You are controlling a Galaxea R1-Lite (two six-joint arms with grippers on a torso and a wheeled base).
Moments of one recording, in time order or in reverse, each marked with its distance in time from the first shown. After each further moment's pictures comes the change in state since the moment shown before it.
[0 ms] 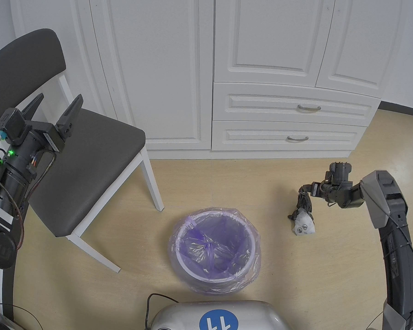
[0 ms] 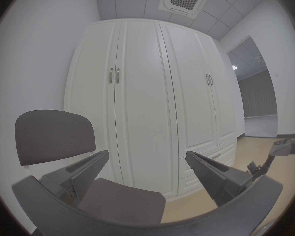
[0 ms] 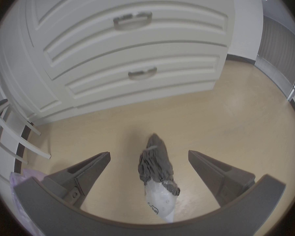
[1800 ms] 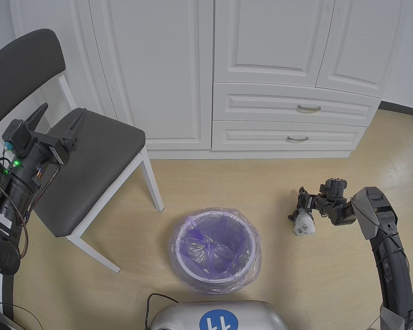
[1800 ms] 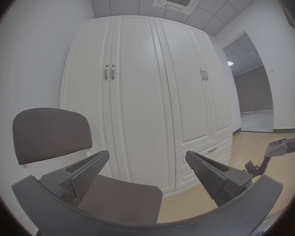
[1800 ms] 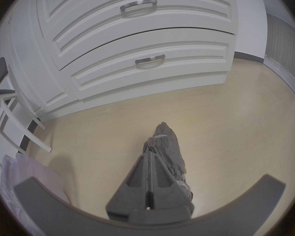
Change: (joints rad) left arm -0.002 0.031 0.061 -0.057 -0.022 0.038; right arm -0.002 0.160 -0.030 -0.206 0.087 -0.013
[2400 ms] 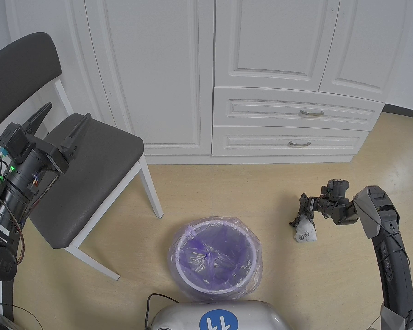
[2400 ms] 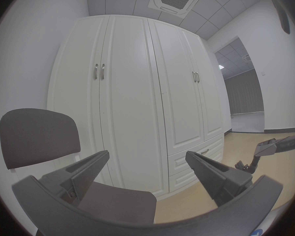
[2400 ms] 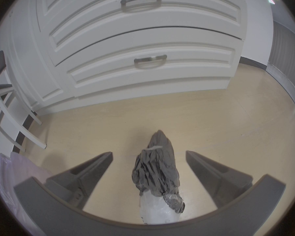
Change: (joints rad) left arm -0.008 -0.042 0.037 0.001 -0.107 -0.004; right arm -0.016 -0.013 0.026 0.030 0.000 -0.074
